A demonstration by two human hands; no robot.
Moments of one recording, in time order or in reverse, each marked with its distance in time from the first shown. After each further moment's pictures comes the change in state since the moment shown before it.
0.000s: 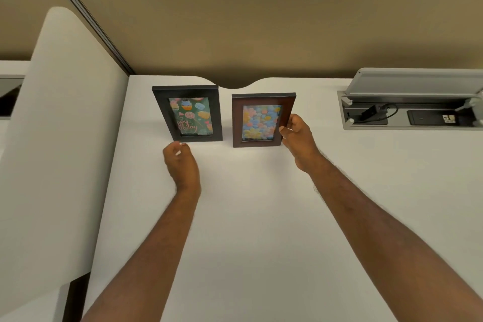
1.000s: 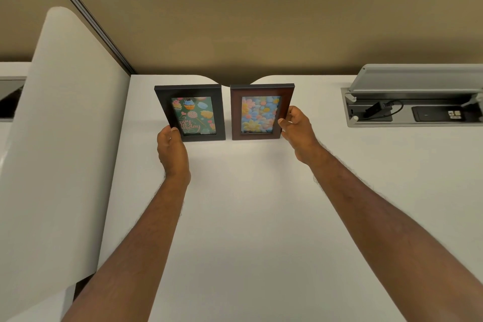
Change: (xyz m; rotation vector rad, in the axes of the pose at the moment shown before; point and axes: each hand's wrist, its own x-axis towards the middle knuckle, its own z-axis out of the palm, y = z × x) left_hand 0.042 0.017 -0.004 0.061 -0.064 0.074; right_hand 0.018 -0.004 0.010 0.001 -0.006 -0.012
